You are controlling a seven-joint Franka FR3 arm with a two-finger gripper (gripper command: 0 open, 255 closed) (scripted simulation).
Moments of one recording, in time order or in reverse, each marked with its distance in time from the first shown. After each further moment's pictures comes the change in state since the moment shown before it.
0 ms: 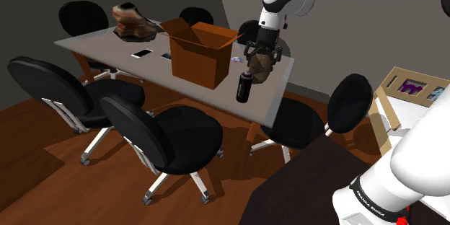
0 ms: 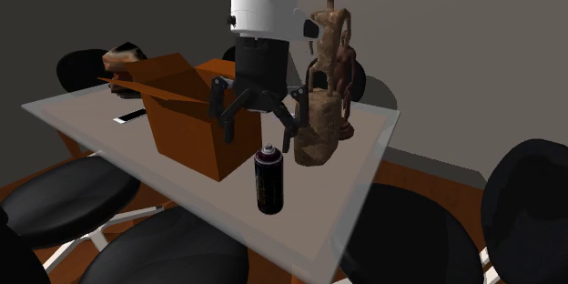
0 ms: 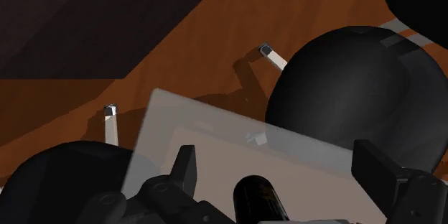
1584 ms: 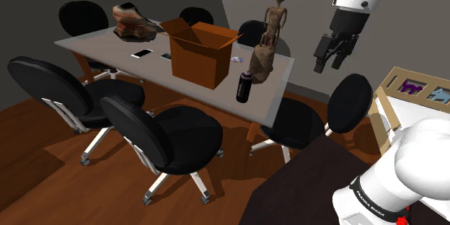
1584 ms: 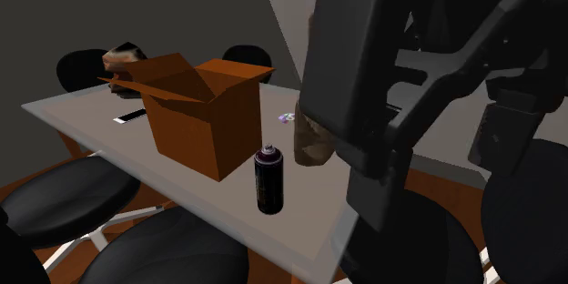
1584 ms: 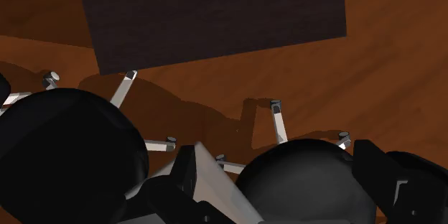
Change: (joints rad) arm 0.090 -0.881 -0.036 -0.507 -0.122 -0.311 -0.495
